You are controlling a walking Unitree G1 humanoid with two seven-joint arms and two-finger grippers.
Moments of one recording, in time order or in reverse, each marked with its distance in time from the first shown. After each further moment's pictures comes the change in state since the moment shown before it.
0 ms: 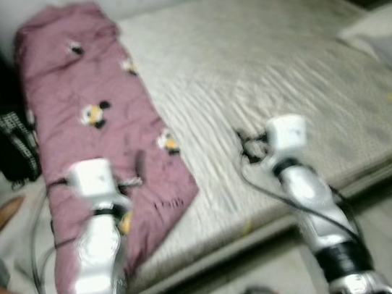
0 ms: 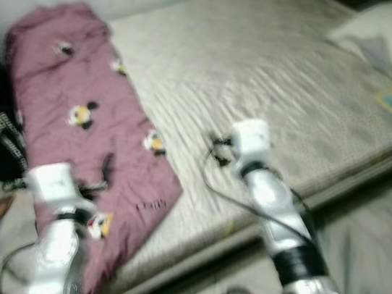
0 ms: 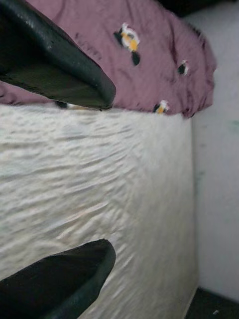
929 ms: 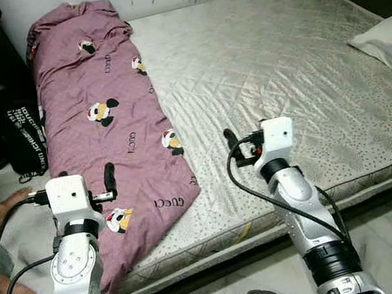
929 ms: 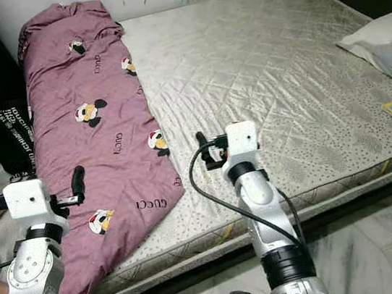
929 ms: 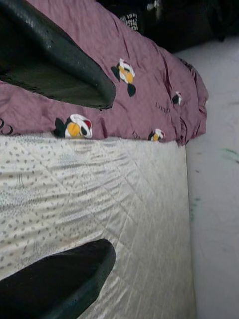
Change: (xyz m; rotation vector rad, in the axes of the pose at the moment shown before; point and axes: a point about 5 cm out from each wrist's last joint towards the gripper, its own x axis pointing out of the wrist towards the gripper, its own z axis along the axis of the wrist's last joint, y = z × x) left arm -0.022 0.037 -0.002 0.110 0.010 0.150; right arm 0.001 0.016 0.000 0.029 -0.008 0.043
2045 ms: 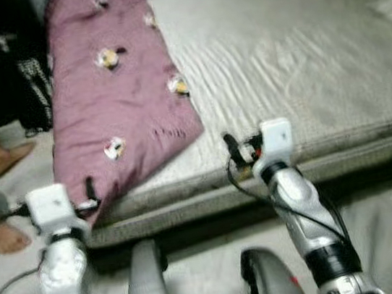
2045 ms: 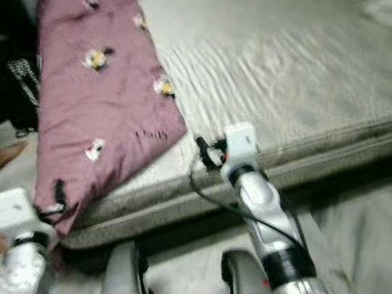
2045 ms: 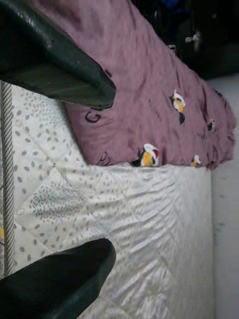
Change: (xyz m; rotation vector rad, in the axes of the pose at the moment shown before) left arm 0.004 0.034 -0.012 0.021 0.075 0.183; right arm 0.000 0.002 0.002 -0.004 0.003 0.027
